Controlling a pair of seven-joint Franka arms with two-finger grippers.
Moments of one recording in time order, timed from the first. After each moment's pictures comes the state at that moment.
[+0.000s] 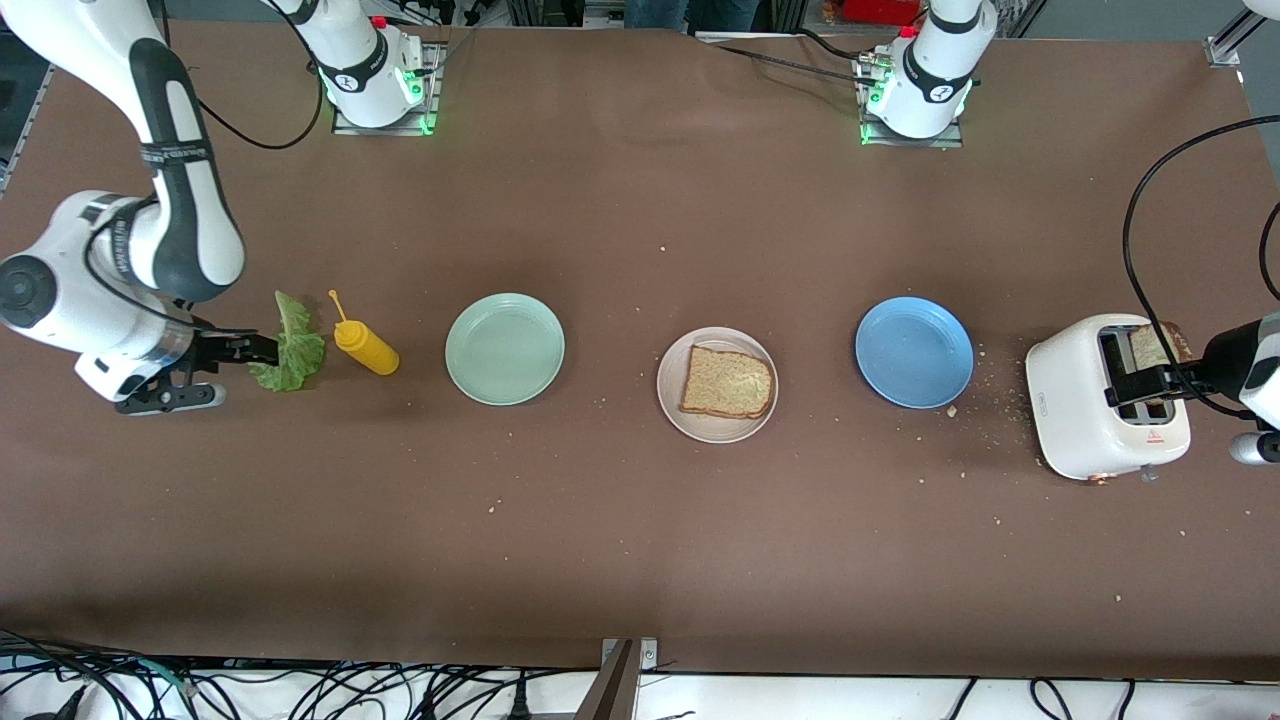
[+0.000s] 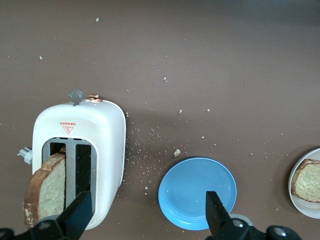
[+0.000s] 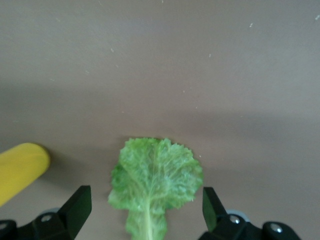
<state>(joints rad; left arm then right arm) 0.07 0.43 0.06 -1.29 -0.07 1.66 0.01 0.21 0.38 -0.34 -2.04 0.13 2.34 -0.33</state>
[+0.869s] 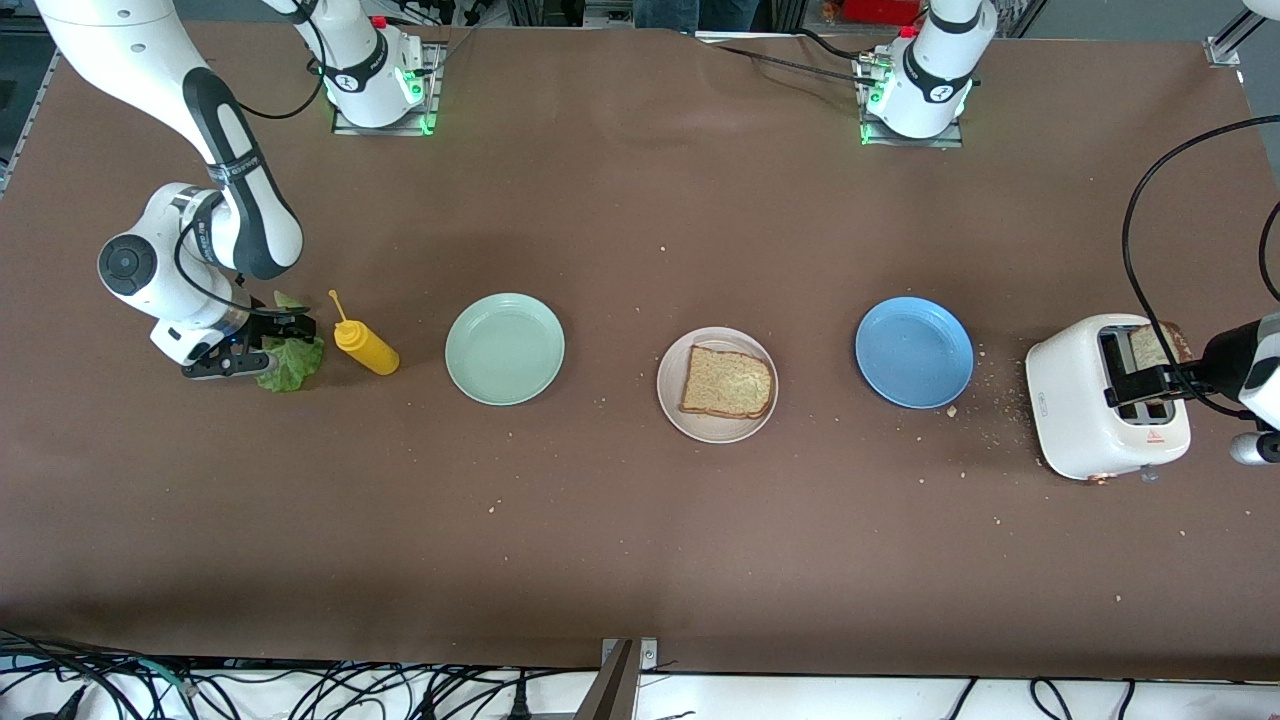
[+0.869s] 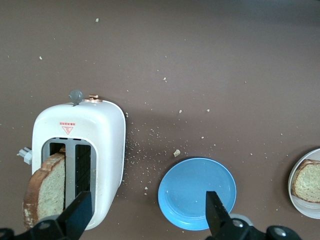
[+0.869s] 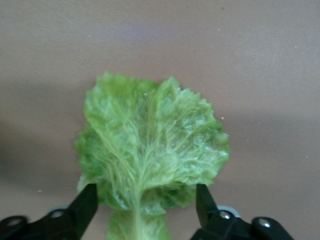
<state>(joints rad) 0.07 0.43 0.06 -1.29 -0.07 1.67 0.01 0.16 0.41 -0.29 -2.25 0.12 2.59 -0.37</state>
